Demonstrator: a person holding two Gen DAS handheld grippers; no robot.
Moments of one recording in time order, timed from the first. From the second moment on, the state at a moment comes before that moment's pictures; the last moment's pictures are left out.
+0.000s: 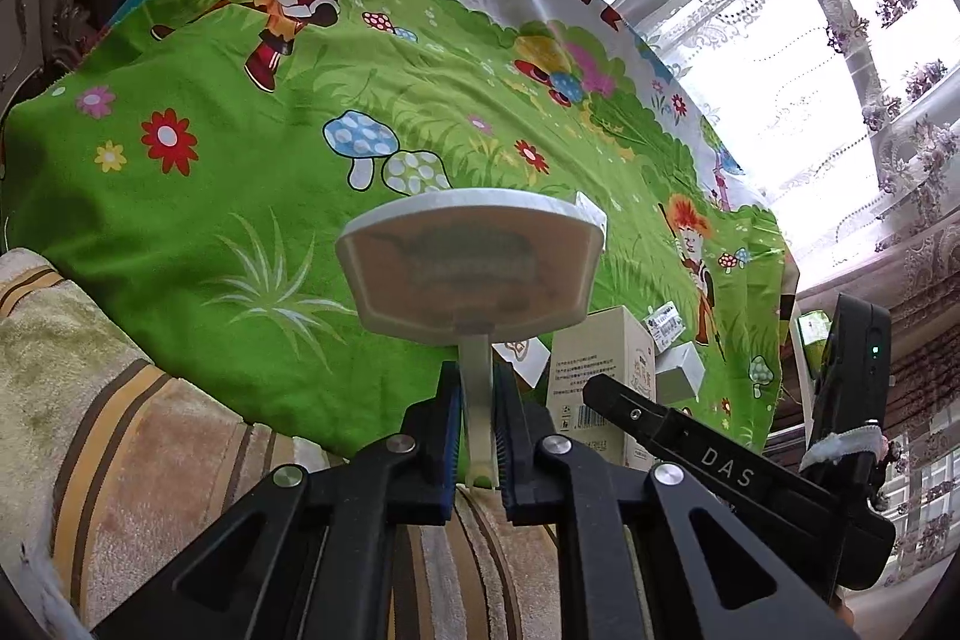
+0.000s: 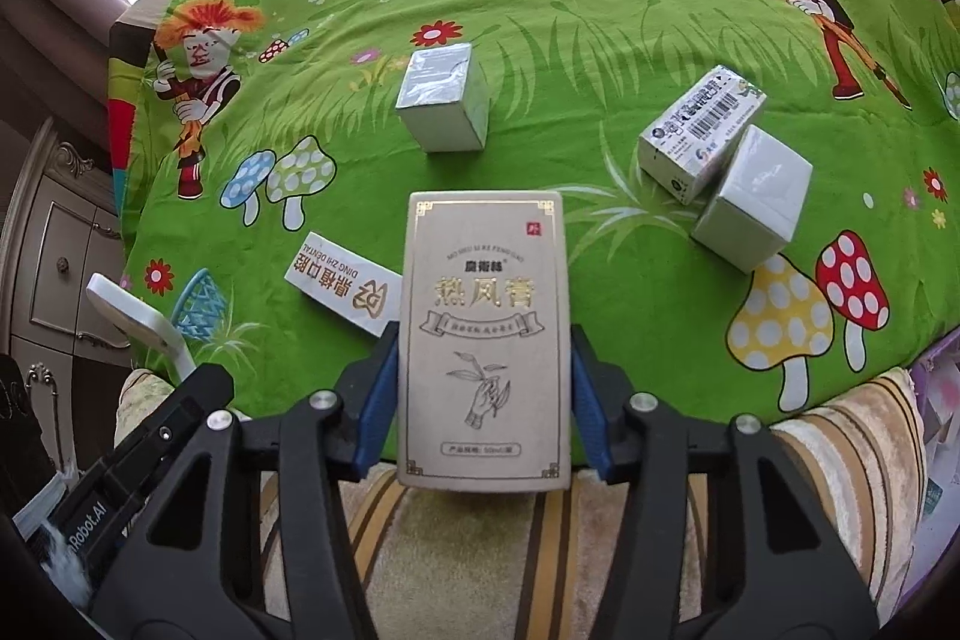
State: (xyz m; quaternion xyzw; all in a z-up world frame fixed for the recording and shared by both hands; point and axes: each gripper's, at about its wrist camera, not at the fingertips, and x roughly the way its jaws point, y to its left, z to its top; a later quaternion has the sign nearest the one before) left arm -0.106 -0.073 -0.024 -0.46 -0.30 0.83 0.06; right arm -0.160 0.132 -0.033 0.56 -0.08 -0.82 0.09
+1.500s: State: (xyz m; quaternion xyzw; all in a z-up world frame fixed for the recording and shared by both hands) left arm -0.068 0.130 0.041 -0.46 -0.21 0.81 0.29; right arm 0.010 0.430 0.042 0.41 -0.17 -0.89 -0.09
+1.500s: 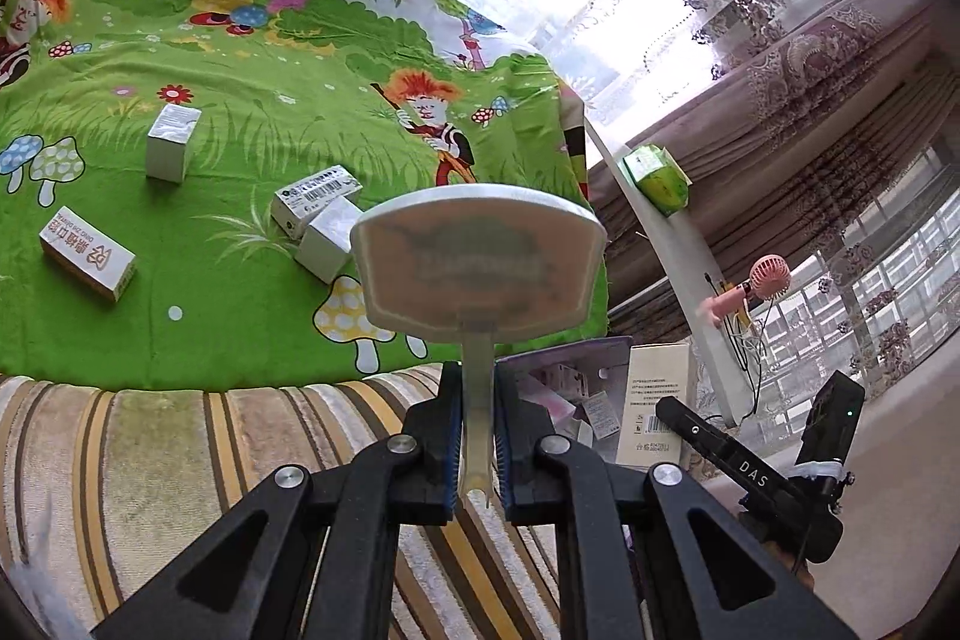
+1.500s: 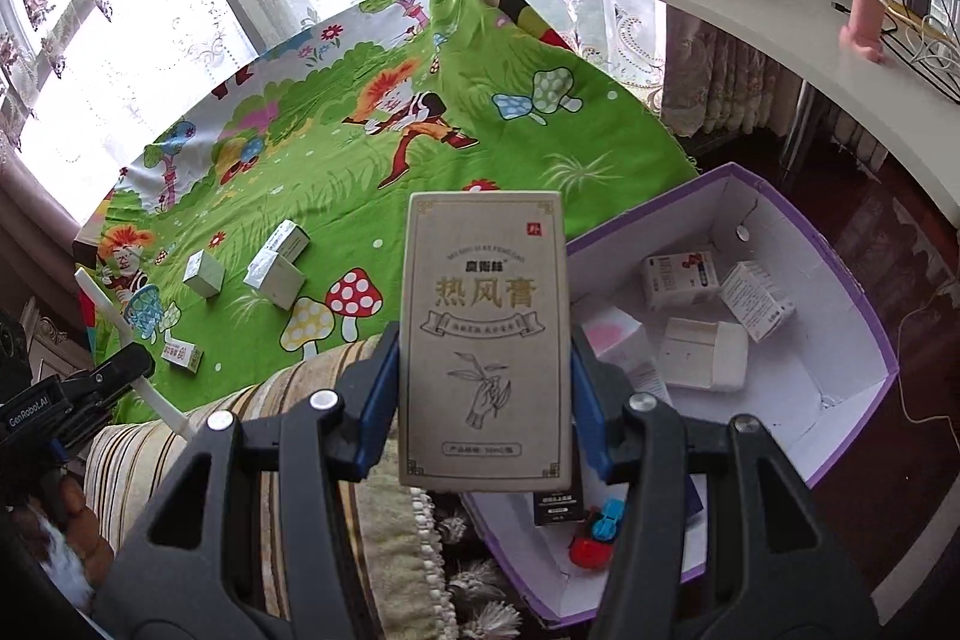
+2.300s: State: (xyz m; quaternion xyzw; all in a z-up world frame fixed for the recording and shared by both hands) left arm -0.028 0.251 0.017 -0.54 -0.13 0.72 0.41; right arm 0.060 0.508 0.021 0.42 -0.14 -0.86 -0.24
